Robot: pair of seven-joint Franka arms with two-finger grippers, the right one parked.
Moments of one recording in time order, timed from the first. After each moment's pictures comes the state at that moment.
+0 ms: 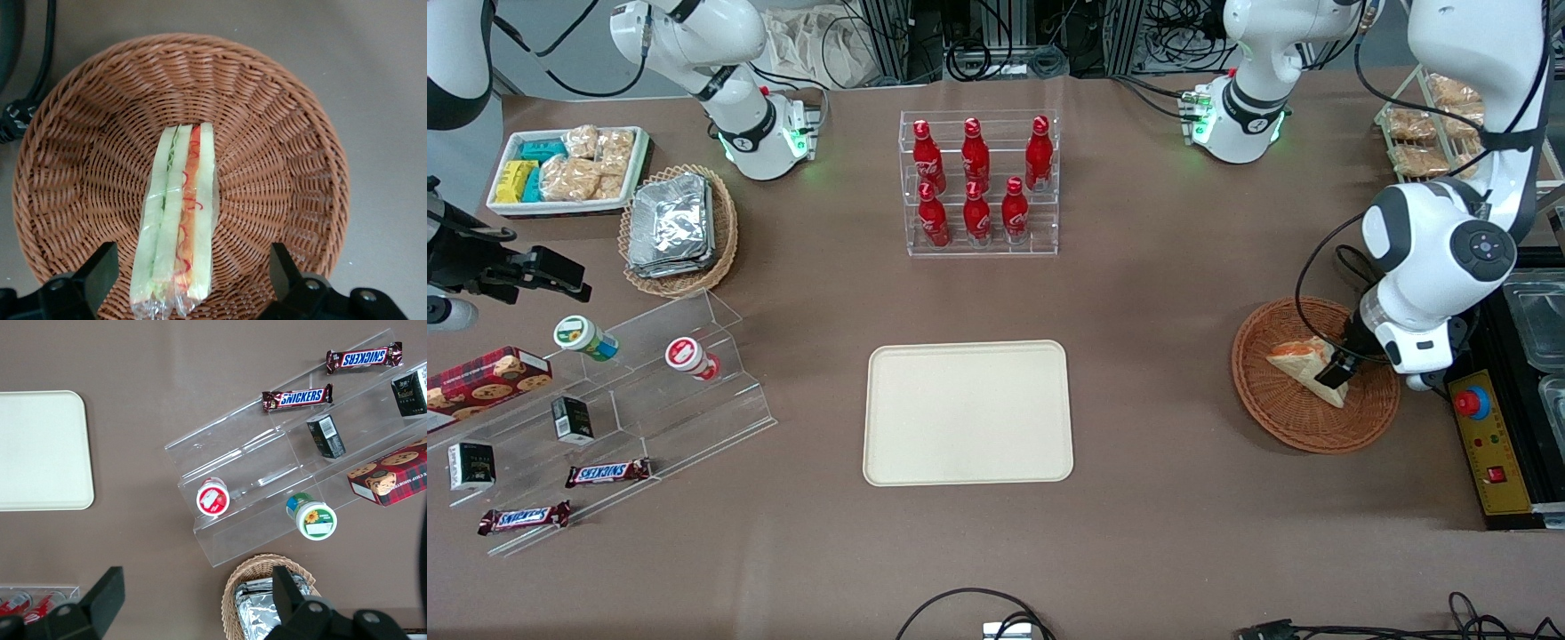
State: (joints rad) arm 0.04 0.20 0.00 -2.21 0.01 2.46 -0.89
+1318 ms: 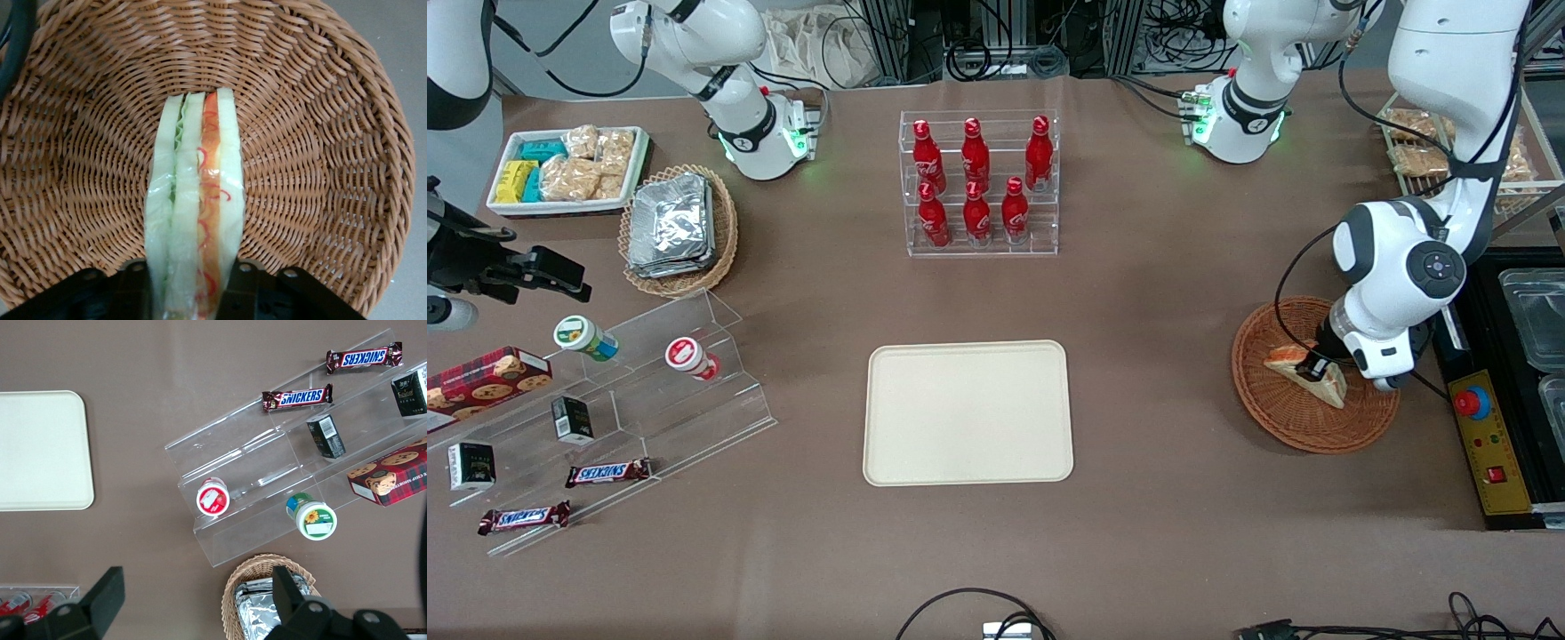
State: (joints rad) arm 0.02 0.28 0.00 -2.26 0.02 2.56 -0.94
